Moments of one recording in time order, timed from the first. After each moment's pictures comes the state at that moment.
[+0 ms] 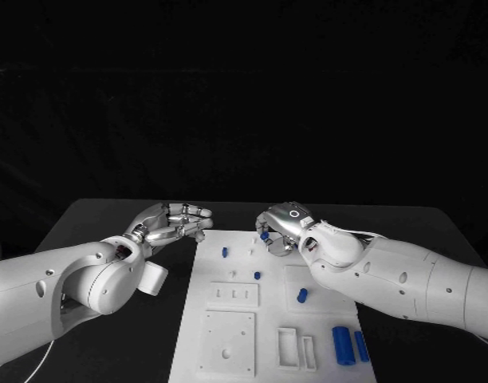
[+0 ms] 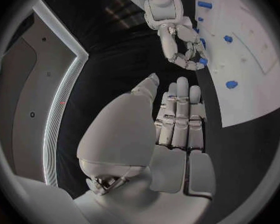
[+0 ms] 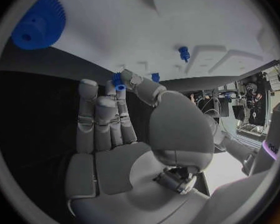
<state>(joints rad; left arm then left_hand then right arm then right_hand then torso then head) 1.42 -0.86 -0.20 1.52 -0.09 -0.25 0.35 1.52 -0.12 0.18 0.18 0.13 0.74 0.19 0.39 0.37 1.15 0.13 0.11 0.13 1.01 0.04 0.66 0.57 0.04 0.78 -0.04 0.58 1.31 1.31 -0.51 -0.14 1.13 -1.80 -0.52 -0.12 1.17 -0.19 0.84 -0.26 0.05 1.05 0.10 0.38 0.55 1.26 0.05 0.17 0.17 1.32 -0.06 1.21 0.72 0.23 1.33 -0.01 0.64 1.31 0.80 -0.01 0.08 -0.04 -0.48</state>
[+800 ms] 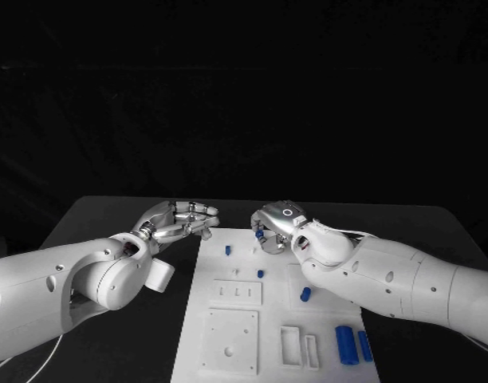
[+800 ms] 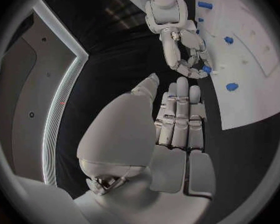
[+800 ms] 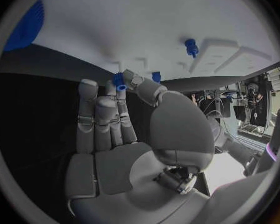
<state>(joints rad) 1.42 -0.85 -0.20 1.51 -0.09 -0.25 0.35 1.52 -0.12 0.18 0.18 0.13 0.74 0.19 0.39 0.36 1.15 0.13 0.11 0.13 1.01 0.04 0.66 0.57 0.05 0.78 -0.04 0.58 1.31 1.31 -0.43 -0.14 1.07 -1.81 -0.52 -0.14 1.16 -0.19 0.85 -0.25 0.05 1.05 0.10 0.37 0.55 1.26 0.05 0.17 0.24 1.32 -0.06 1.21 0.72 0.23 1.33 0.00 0.64 1.31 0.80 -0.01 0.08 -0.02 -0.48</state>
